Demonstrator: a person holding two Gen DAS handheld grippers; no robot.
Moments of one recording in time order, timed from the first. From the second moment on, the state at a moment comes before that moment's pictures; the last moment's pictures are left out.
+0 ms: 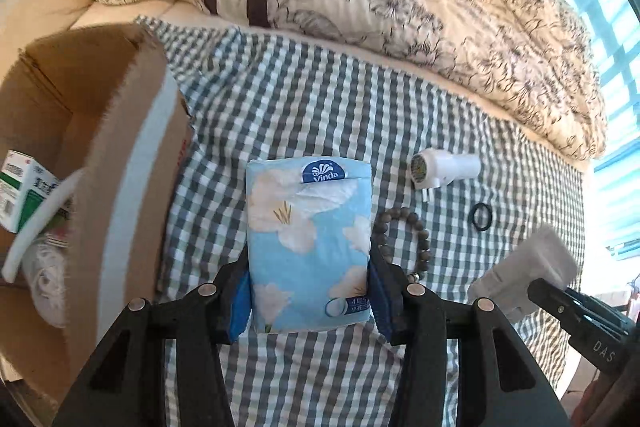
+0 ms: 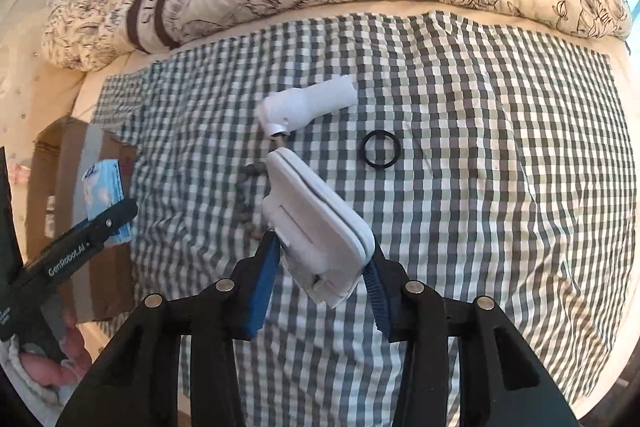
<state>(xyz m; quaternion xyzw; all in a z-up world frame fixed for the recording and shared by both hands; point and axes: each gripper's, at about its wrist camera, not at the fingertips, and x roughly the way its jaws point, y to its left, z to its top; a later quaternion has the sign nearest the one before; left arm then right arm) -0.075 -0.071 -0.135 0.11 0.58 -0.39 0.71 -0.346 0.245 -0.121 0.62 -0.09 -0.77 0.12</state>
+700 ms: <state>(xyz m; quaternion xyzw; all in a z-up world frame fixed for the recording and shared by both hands) -0.072 -0.013 -0.124 0.10 0.57 -0.38 0.72 -0.348 0.237 -0.180 0.65 -0.16 -0.74 0.06</state>
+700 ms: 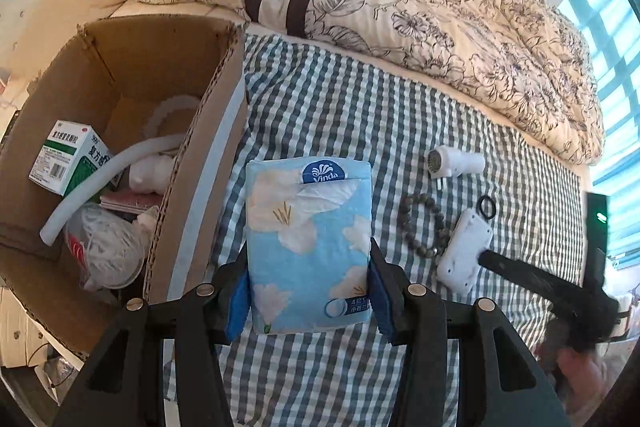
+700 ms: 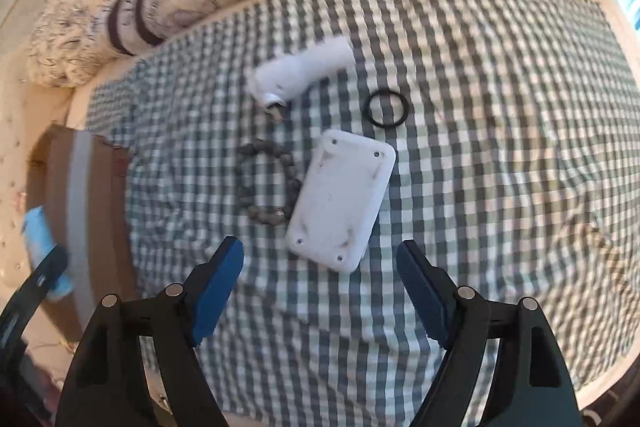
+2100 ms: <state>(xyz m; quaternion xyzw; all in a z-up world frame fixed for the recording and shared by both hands) -0.074 -0.013 -0.129 0.11 0.59 -0.36 0.72 -0.348 0.224 -0.183 0.64 -0.14 -0.74 0.11</state>
